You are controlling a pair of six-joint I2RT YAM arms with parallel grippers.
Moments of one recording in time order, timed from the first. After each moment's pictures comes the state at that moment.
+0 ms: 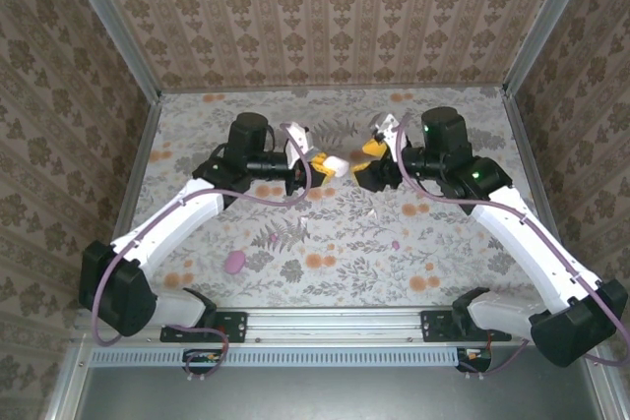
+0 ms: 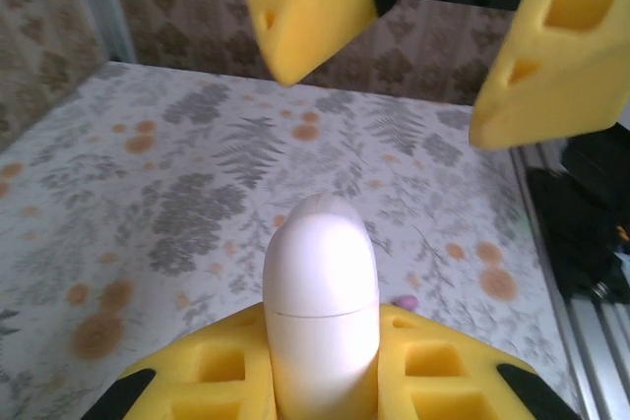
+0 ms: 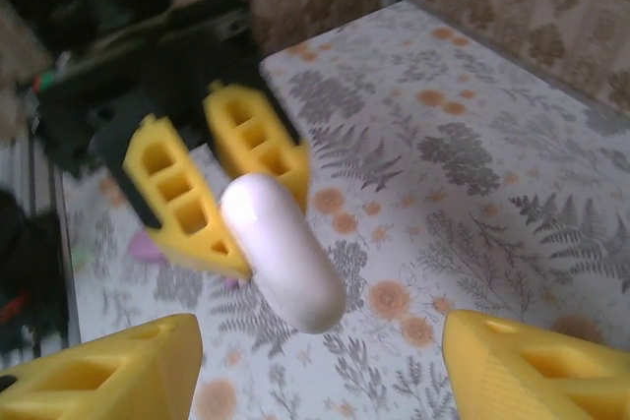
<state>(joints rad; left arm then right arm) -0.60 1.33 1.05 -0.14 0.82 0.27 0.41 1.17 1.17 -0.48 -0.55 -0.13</state>
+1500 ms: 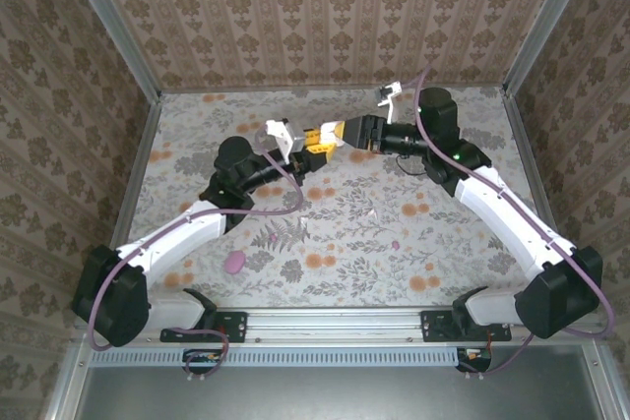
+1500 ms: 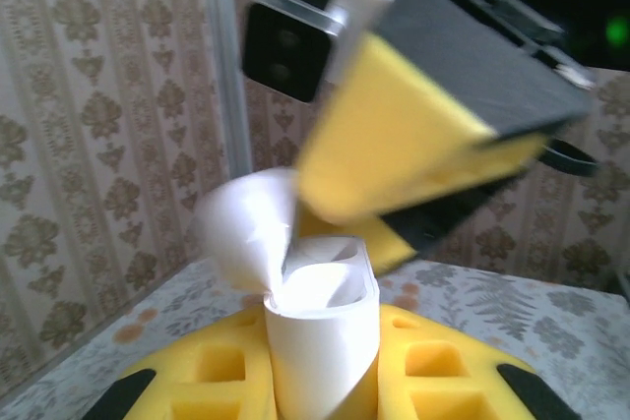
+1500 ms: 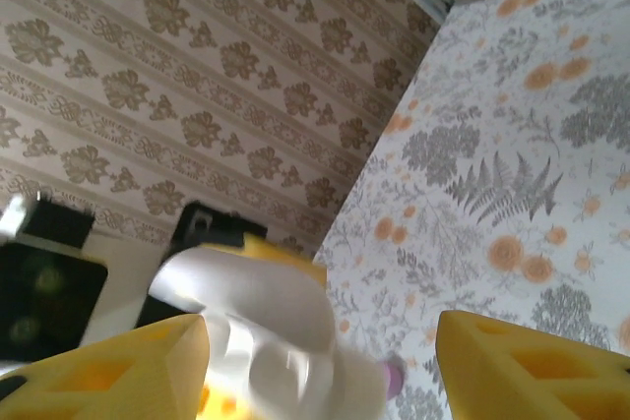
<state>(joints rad) -0.66 1.28 0.82 0.59 0.61 -0.02 0.39 1.33 1.22 -0.14 -0.70 0.72</state>
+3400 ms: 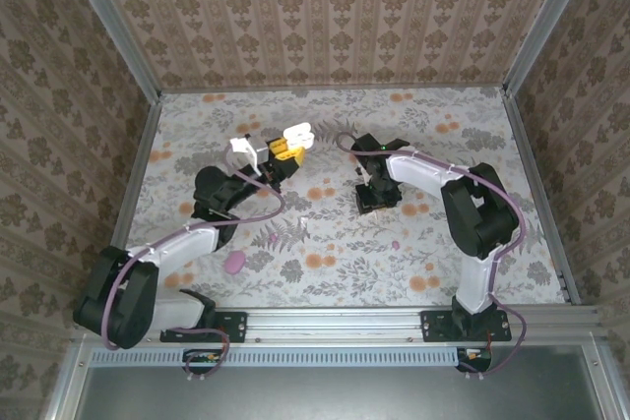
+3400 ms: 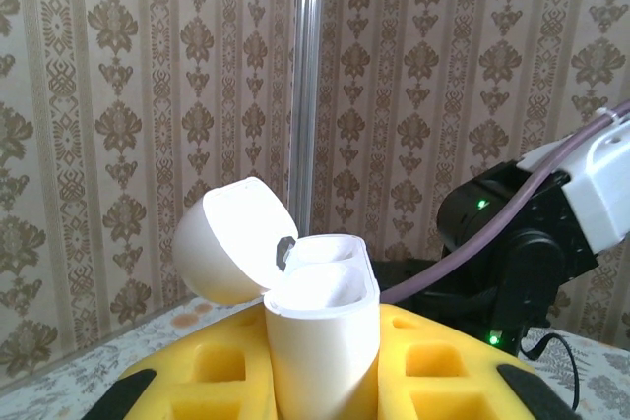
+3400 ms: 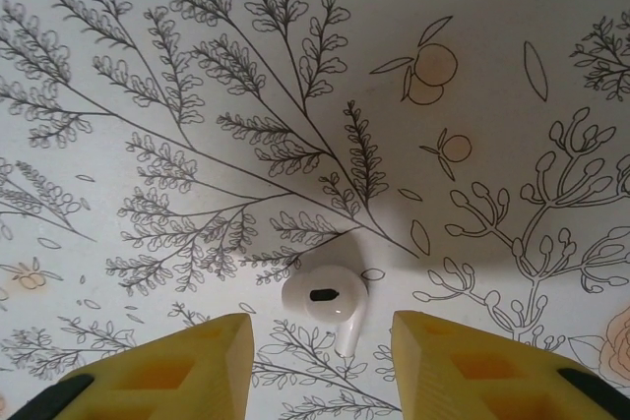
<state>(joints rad) -0.49 1.26 0.53 1.05 0.59 -0.22 0.49 1.90 1.31 -0.92 -0.04 0.28</state>
